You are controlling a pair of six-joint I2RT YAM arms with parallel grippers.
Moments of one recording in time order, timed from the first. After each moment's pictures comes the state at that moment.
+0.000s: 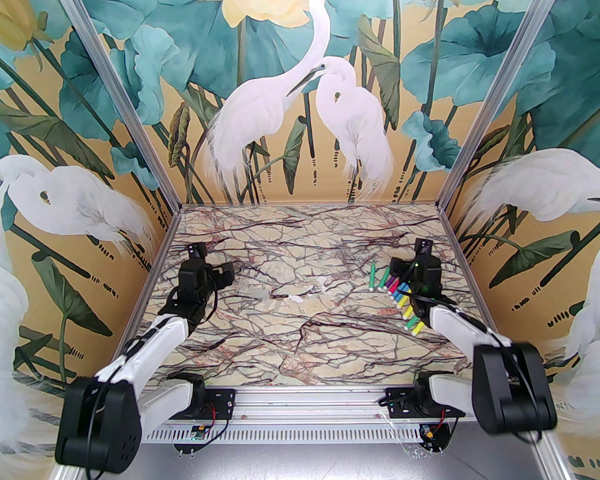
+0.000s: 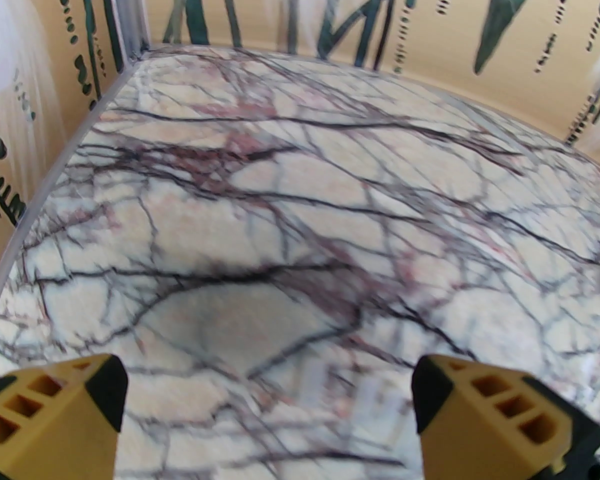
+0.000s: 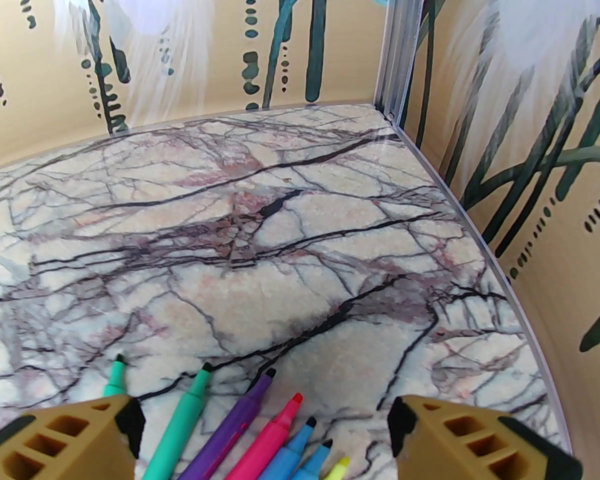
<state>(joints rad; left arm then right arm) -0.07 1.17 0.46 0.22 -0.22 -0.17 0.01 1.34 0.46 0.42 0.19 0.09</state>
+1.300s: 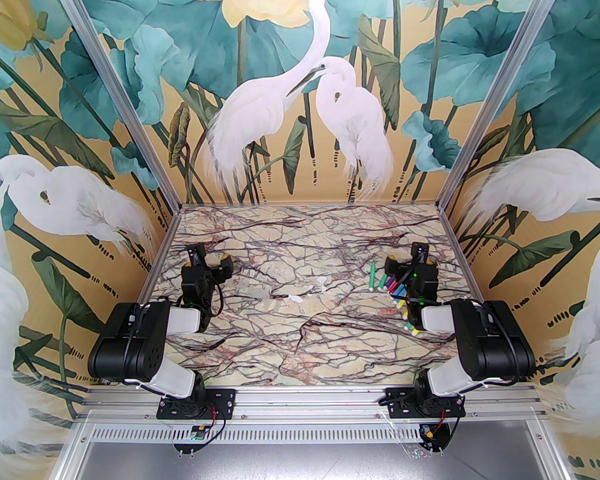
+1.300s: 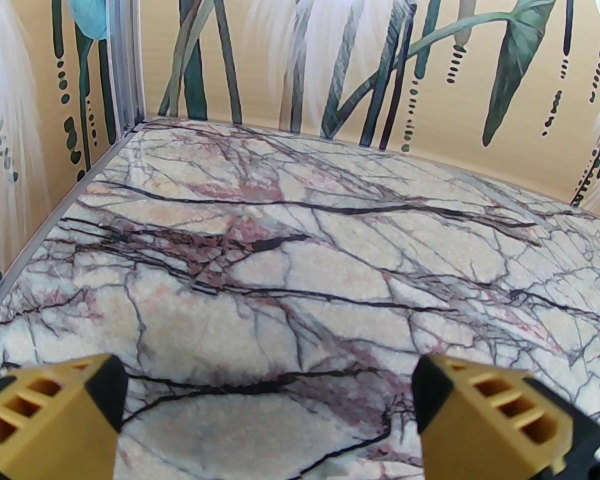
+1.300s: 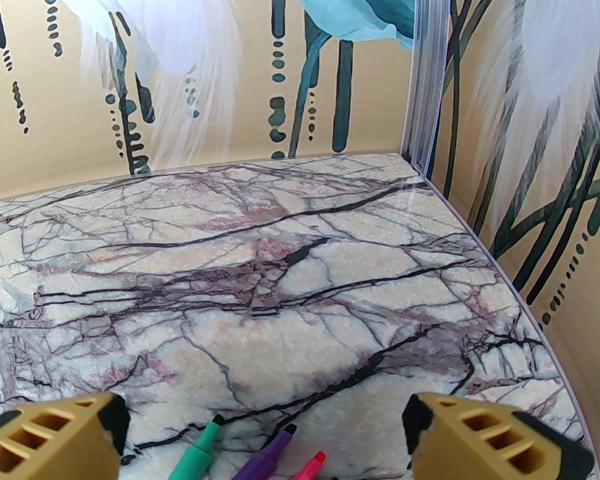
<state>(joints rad) -0.01 1.55 0.37 0.94 -0.15 -0.12 -0.02 1.55 0.36 0.90 0.10 0.06</state>
